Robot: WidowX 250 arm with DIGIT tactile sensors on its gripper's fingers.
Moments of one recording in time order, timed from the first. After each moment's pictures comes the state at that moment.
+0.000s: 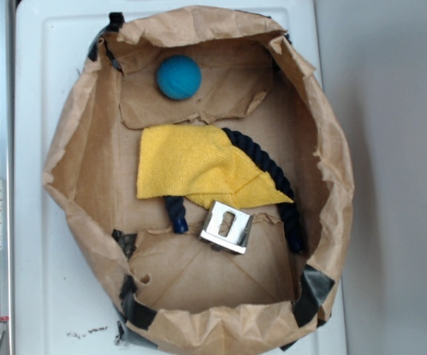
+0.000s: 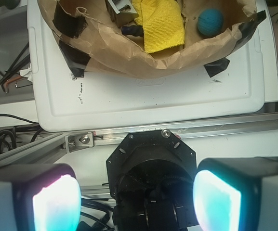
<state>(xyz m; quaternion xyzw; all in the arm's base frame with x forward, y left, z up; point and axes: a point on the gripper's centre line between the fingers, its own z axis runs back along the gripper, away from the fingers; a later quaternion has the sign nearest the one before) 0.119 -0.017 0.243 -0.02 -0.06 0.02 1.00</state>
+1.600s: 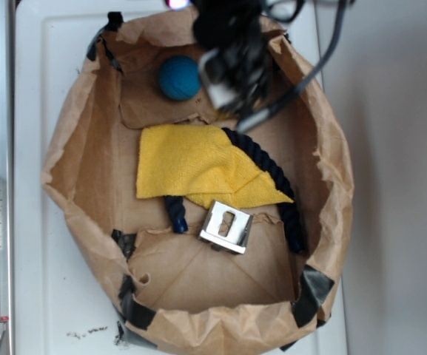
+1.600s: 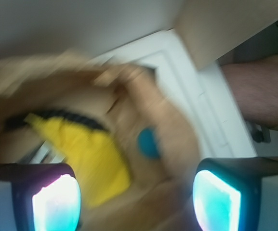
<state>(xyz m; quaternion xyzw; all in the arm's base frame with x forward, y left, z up) 0.277 0.075 0.201 0.03 -0.12 0.16 0.98</state>
